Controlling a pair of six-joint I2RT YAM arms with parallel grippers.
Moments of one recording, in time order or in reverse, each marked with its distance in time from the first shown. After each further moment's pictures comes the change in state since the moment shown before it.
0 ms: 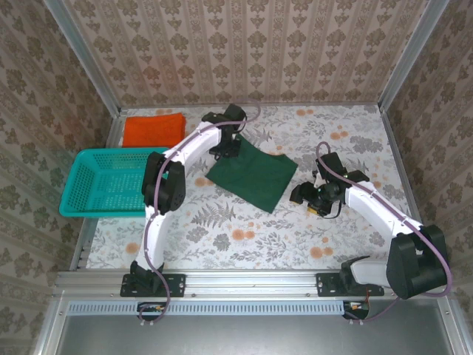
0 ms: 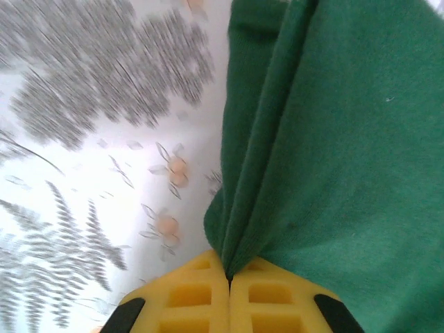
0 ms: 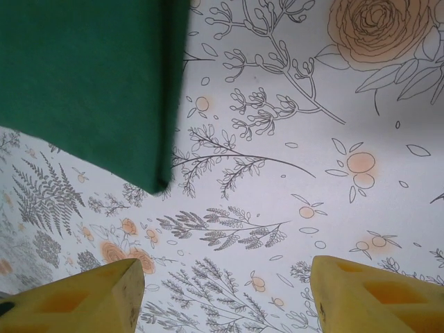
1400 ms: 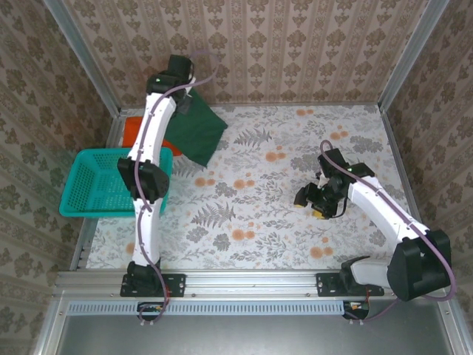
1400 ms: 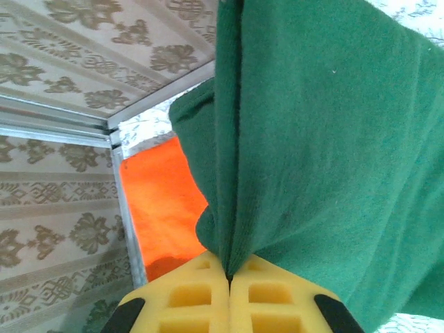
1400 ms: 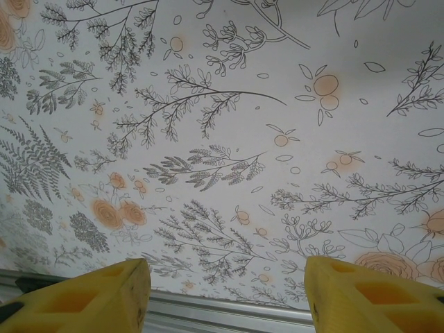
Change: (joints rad) left arm 0.306 0.061 0.583 -0.219 -0.211 0.549; right arm 0.000 -0.010 0.119 -0.261 0.001 -0.011
